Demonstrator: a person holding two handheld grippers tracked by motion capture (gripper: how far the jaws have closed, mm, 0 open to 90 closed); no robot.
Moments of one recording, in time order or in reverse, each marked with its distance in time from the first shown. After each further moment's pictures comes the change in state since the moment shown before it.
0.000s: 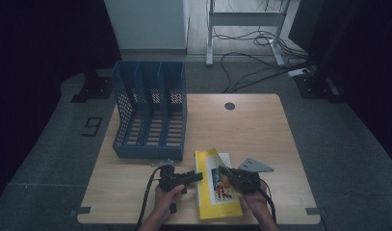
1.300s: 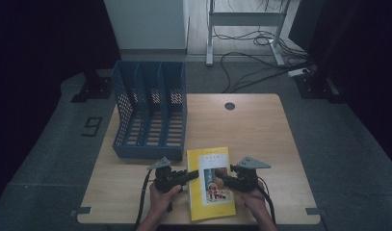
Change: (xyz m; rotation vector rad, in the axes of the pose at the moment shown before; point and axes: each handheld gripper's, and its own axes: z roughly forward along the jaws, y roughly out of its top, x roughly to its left) left arm -0.023 0.007 -0.019 -0.054 0.068 0.188; right arm -0.009 -0.008 0.014 0.059 -0.015 0.086
